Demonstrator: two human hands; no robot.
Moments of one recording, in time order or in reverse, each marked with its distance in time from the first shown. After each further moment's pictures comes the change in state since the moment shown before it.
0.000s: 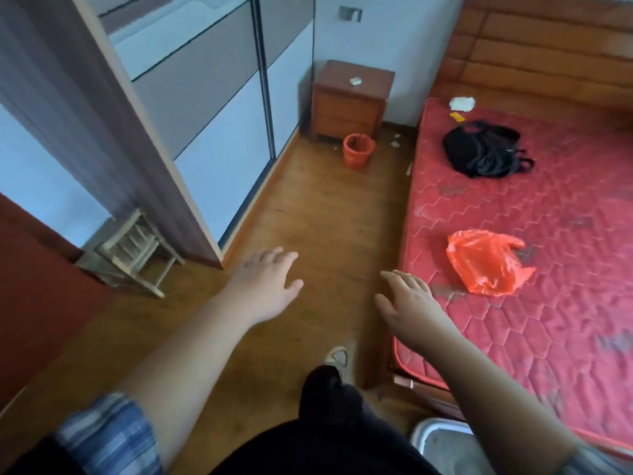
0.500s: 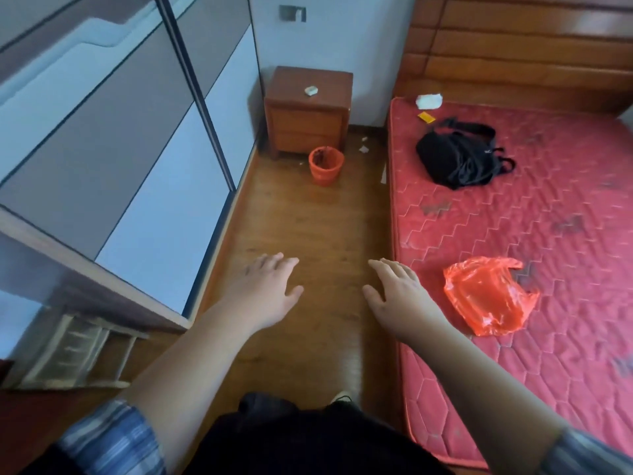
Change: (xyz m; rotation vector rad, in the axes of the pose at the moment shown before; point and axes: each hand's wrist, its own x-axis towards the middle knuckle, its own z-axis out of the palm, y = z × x) left_hand 0.307 -0.017 -0.086 0.061 -0.081 0.139; right_hand 0.272 -0.016 -0.094 0.048 0.061 0.091
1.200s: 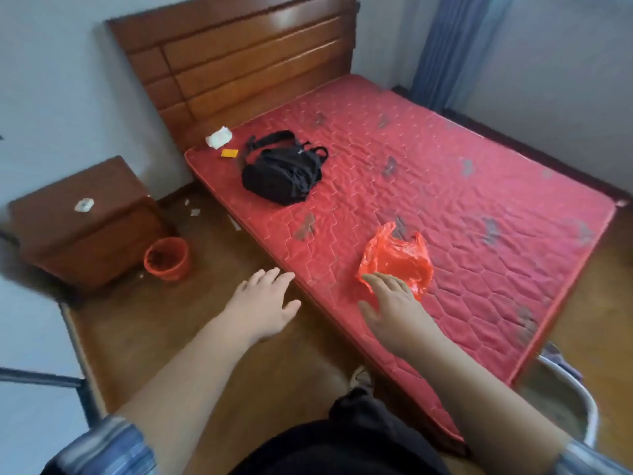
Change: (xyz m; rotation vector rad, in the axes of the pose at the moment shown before) left_hand 0.328 0.134 -0.092 0.345 -0.236 0.712; right_hand 0.117 0.065 -0.068 0.242 0.351 0.687
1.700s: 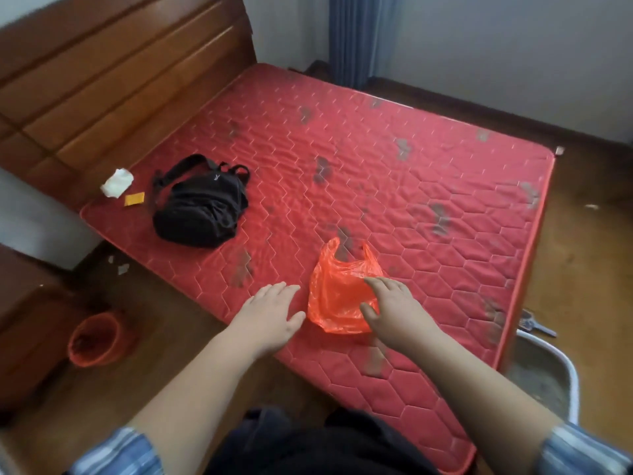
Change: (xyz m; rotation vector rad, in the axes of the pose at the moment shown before) left_hand 0.255 0.165 -0.041 0.059 -0.136 0.246; right_hand 0.167 0.195 -0.086 0.120 0.035 0.279
